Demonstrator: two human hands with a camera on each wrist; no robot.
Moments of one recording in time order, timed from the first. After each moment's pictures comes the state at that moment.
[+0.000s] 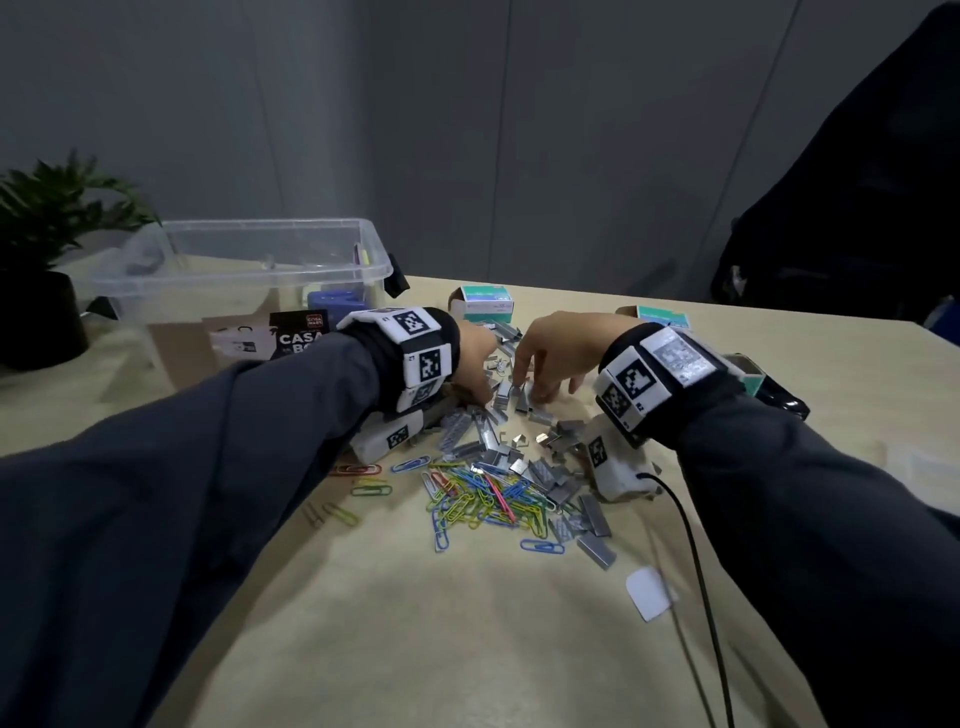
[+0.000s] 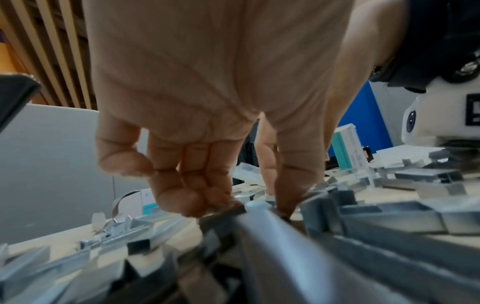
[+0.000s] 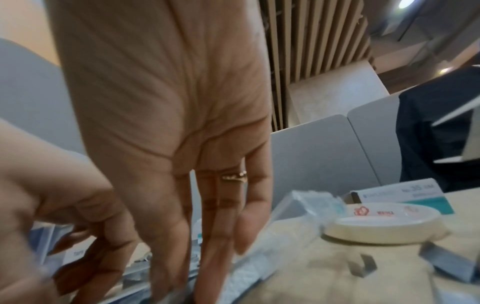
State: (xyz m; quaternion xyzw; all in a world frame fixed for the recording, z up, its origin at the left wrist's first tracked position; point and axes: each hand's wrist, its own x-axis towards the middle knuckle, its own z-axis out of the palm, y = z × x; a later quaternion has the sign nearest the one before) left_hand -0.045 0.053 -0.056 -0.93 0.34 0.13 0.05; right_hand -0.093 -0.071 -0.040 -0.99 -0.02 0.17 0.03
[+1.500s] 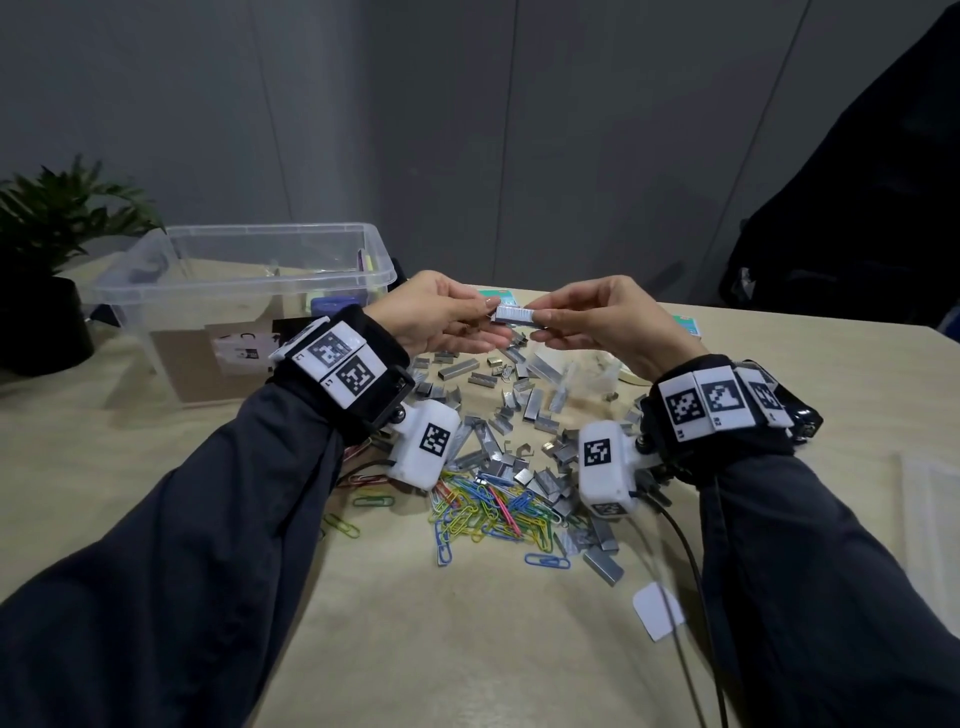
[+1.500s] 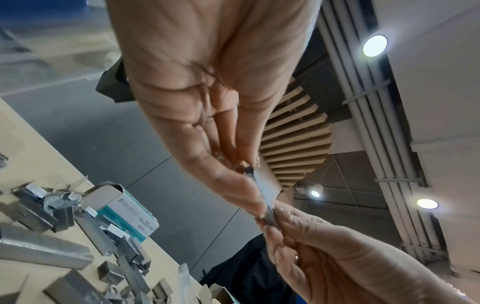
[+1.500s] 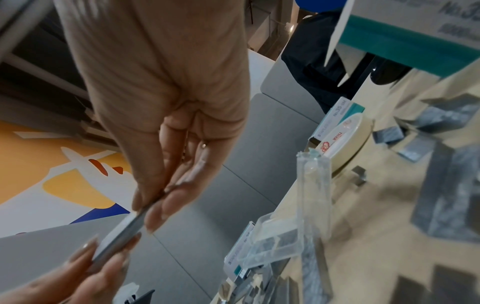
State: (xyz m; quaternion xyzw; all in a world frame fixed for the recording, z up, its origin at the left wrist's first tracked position) left_hand -0.043 0.098 -0.039 -0.67 0.21 0.26 -0.66; right_hand -0.109 -0.103 -0.044 -0.79 0.00 -0.07 0.62
